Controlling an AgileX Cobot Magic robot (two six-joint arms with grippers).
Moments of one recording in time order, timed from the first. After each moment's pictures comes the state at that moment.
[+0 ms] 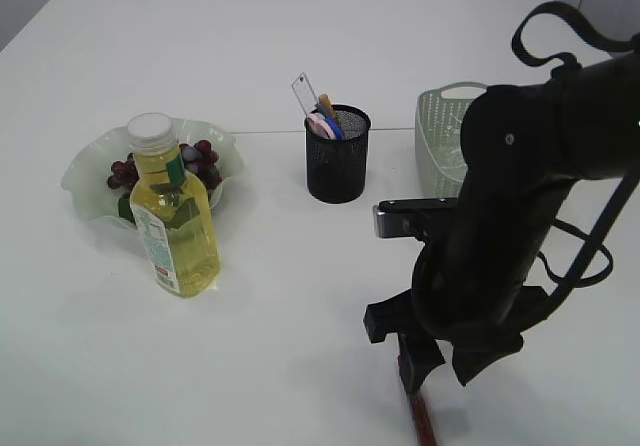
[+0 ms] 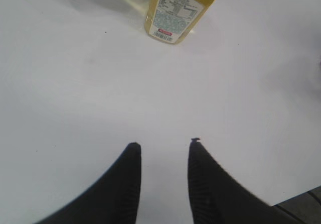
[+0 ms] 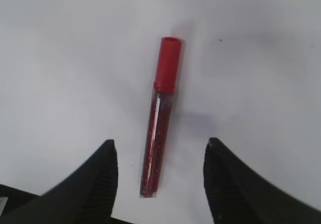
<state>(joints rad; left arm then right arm) -0.21 1.08 -0.88 -0.21 0.95 0.03 0.51 1.79 -1.07 0.23 0.94 0.15</state>
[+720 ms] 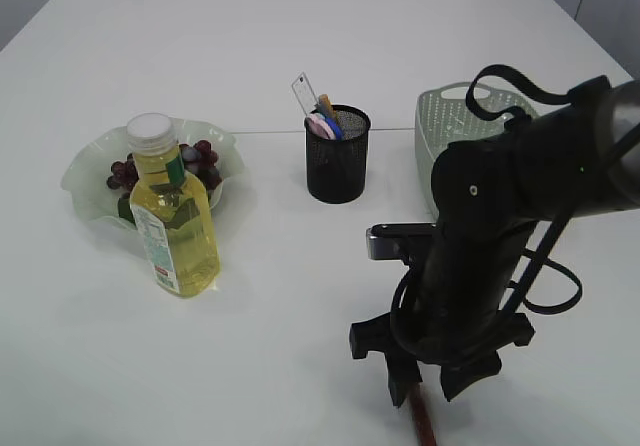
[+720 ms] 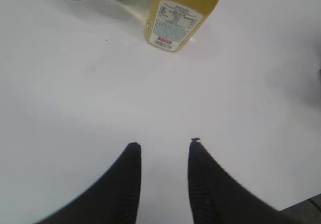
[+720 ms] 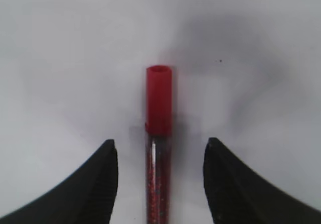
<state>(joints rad) -0.21 1.08 -0.88 -0.21 0.93 0.03 0.55 1.88 -1.03 0.19 0.80 0.31</state>
